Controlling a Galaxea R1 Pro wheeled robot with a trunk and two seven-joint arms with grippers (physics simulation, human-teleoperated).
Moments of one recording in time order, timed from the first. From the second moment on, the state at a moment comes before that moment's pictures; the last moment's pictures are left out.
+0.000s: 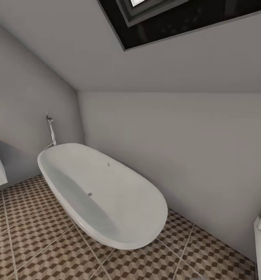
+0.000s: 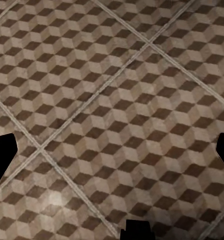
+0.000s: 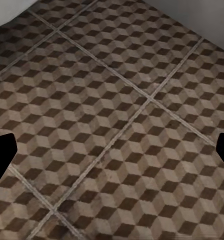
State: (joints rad) left arm 0.03 0.05 0.02 -0.50 0.01 -0.23 0.06; right arm -0.10 -0.01 0.01 -0.58 0.00 -0.18 -0.05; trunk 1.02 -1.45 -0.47
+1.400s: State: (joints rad) left arm 0.03 0.05 0.01 -0.49 0.01 -0.24 0.06; right arm -0.10 -0.01 0.01 -0.58 0.00 -0.18 -0.05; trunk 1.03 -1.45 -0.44
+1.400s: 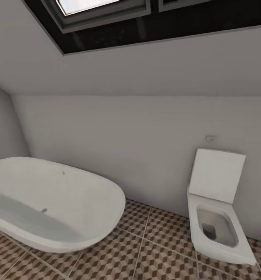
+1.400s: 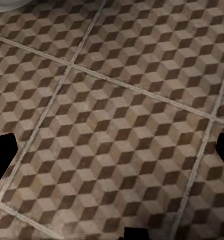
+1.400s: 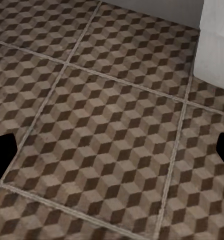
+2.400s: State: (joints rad) left arm 0.03 0.05 0.01 -0.49 0.01 -0.24 0.05; right arm -0.10 -0.01 0.01 -0.58 0.00 -0.18 -0.05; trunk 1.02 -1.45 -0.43
